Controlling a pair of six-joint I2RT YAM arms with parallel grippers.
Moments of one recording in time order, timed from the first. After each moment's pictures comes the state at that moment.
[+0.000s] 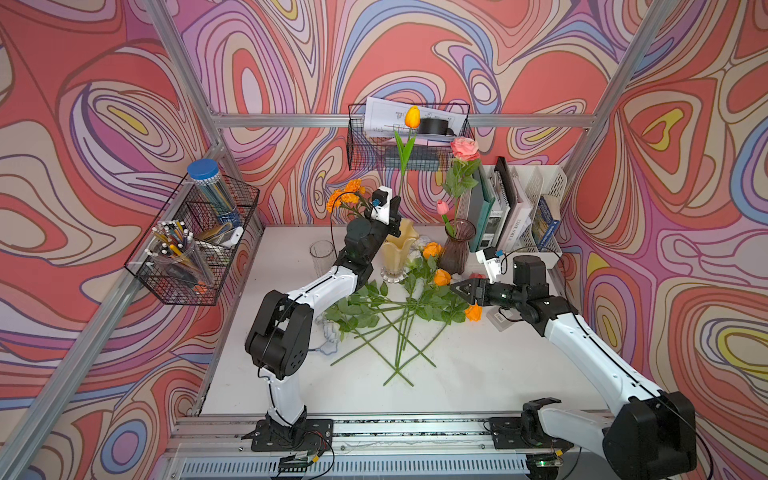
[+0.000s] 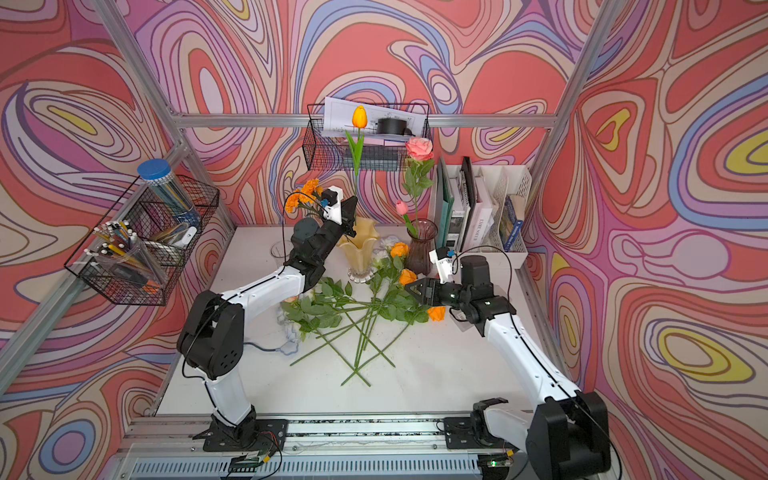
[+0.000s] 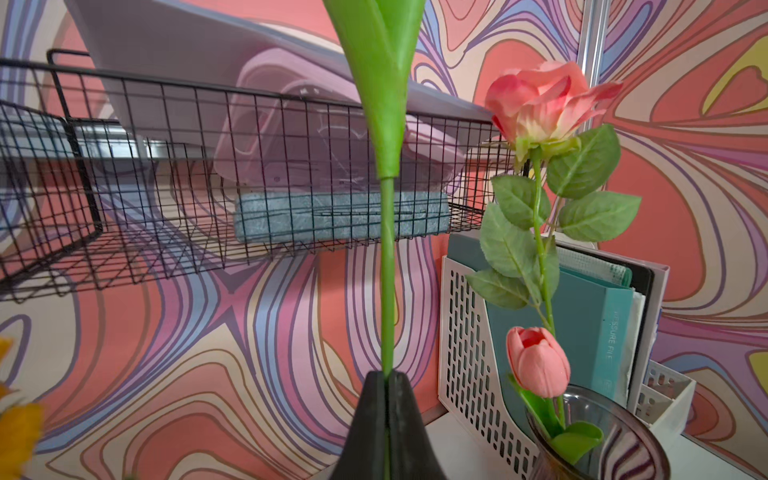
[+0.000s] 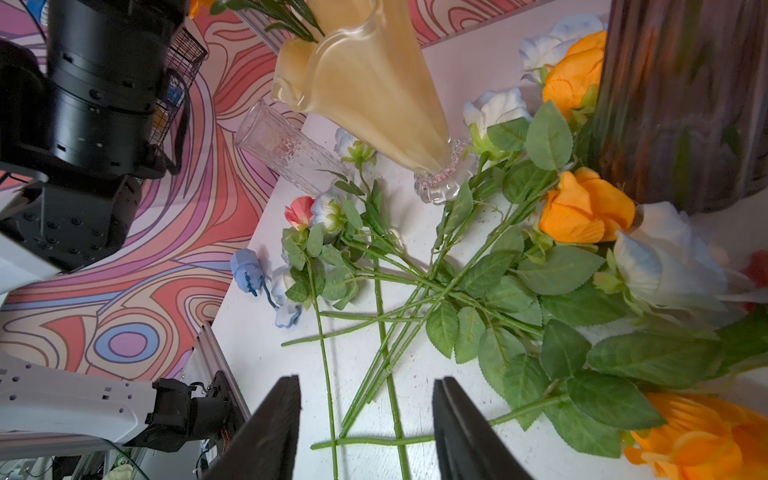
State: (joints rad) left arm -0.48 1.87 1.35 0.77 0.05 0.00; right arm 0.17 1.18 0.86 -0.28 -0.70 0.32
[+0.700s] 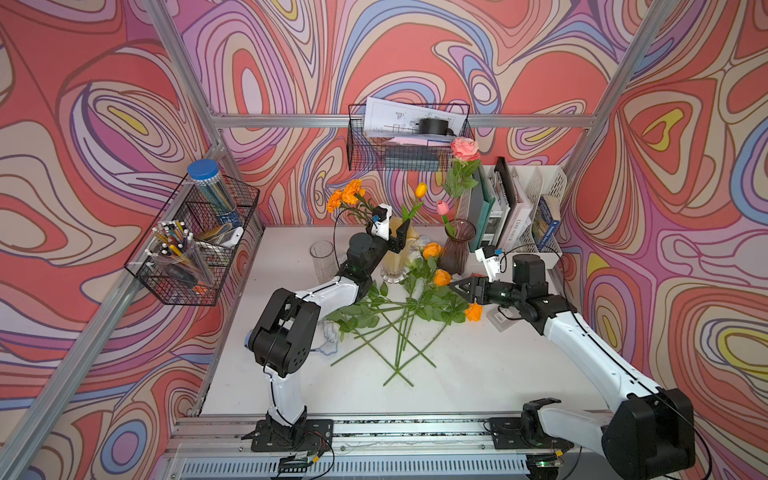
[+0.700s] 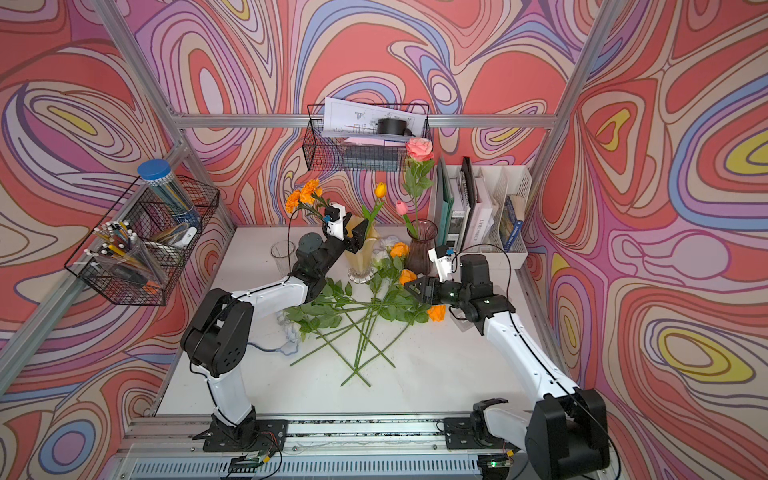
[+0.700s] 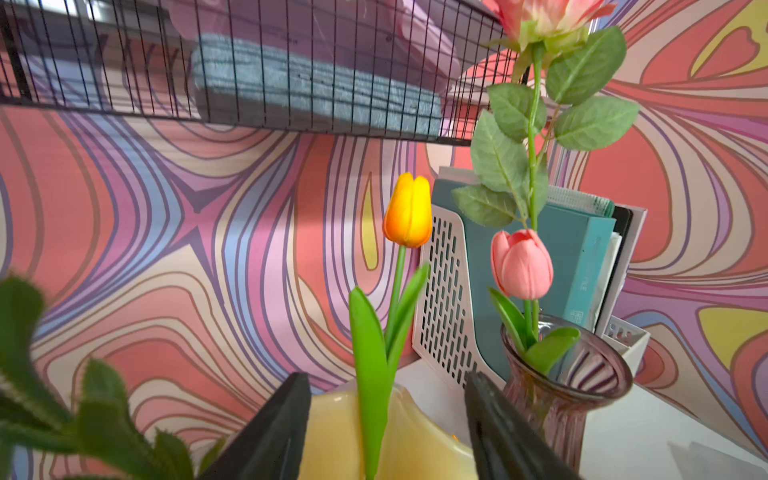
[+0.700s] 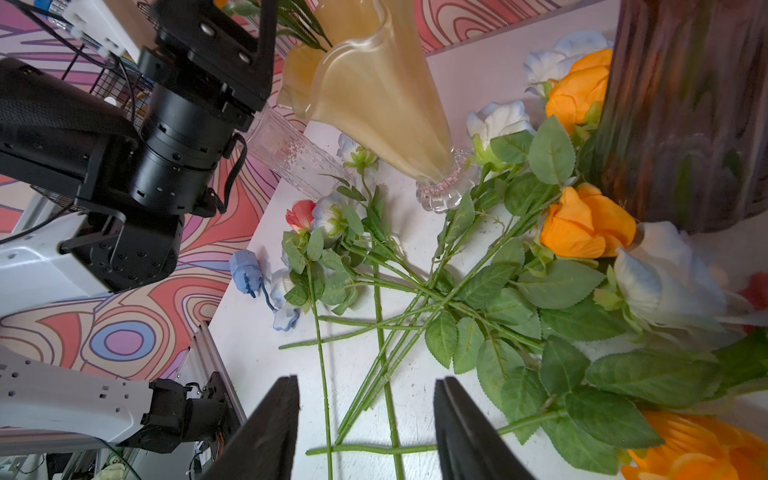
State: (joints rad) left arm -0.48 1.85 1.18 0.82 0.08 -0.07; right arm 0.17 1.19 0.86 -0.26 -0.71 0.31
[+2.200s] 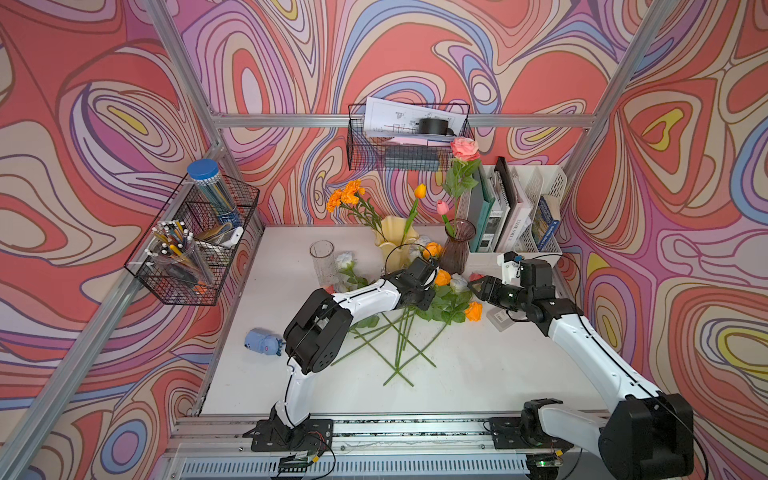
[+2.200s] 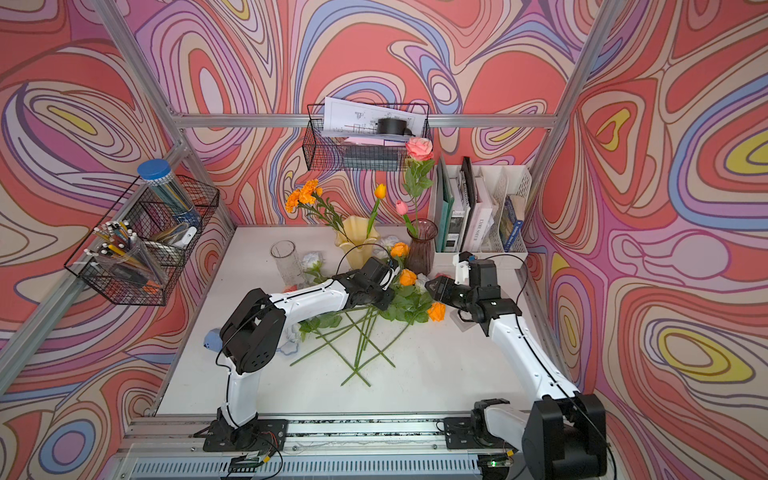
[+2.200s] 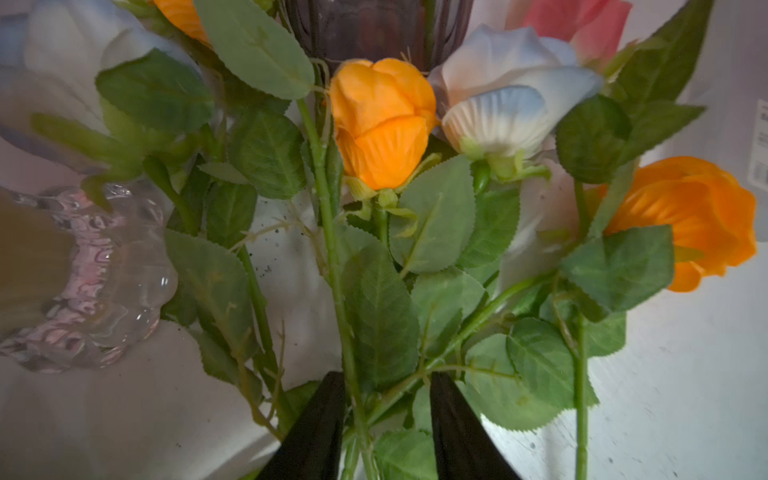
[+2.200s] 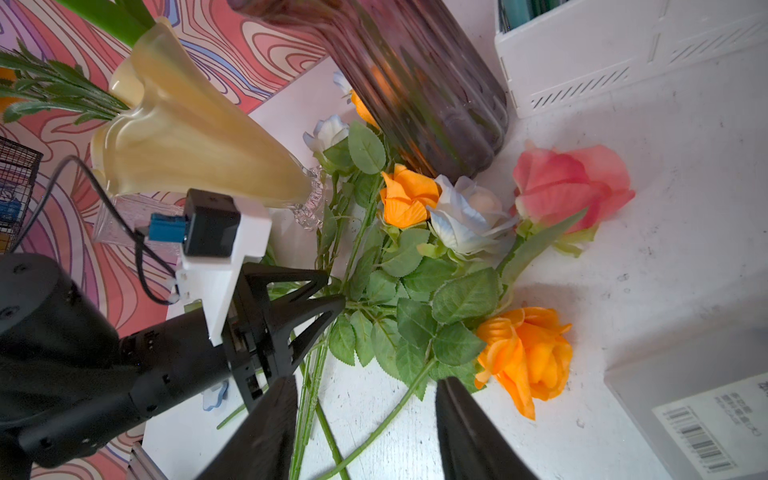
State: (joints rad) left arm -0.76 2.06 1.51 -0.36 -0.02 -0.13; right arm 0.08 1.18 0.83 -0.35 -0.44 0.45
